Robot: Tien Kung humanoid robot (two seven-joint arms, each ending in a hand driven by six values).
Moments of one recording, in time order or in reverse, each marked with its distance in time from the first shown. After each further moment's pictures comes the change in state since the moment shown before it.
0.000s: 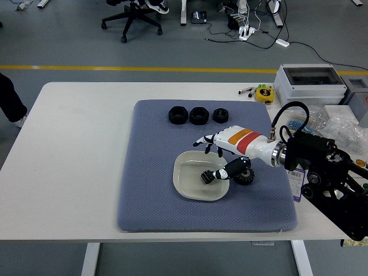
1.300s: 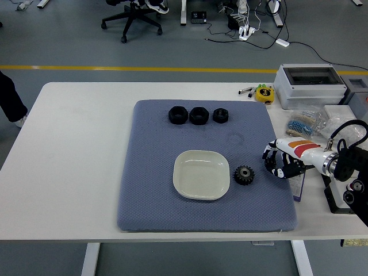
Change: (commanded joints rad) left arm 0.012 -0.004 0.038 0.002 -0.051 0.004 -0.020; right arm -0.133 -0.100 0.158 -0.192 0.029 -0.036 -0.040
